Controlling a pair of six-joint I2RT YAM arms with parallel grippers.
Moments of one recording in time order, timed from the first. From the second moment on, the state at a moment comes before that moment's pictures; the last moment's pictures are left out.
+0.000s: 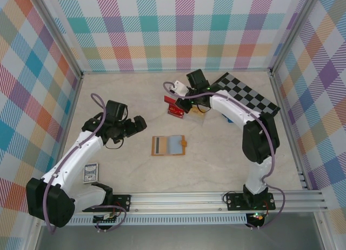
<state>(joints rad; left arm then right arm) -0.33 1.16 0.97 -0.81 0.10 -0.73 0.55 1.92 1.61 -0.57 -0.32 -0.47</state>
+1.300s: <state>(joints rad) -0.33 1.24 0.94 -0.76 0.22 -0.73 0.52 2.12 1.71 -0.64 -0.25 -0.64</state>
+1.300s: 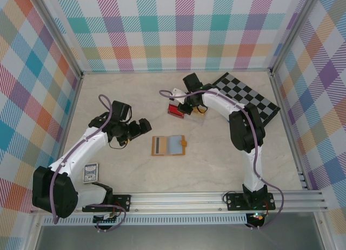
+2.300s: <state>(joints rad) -0.35 1.33 0.90 -0.67 0.34 -0.75 0.55 1.51 1.20 -0.61 -0.31 0.35</state>
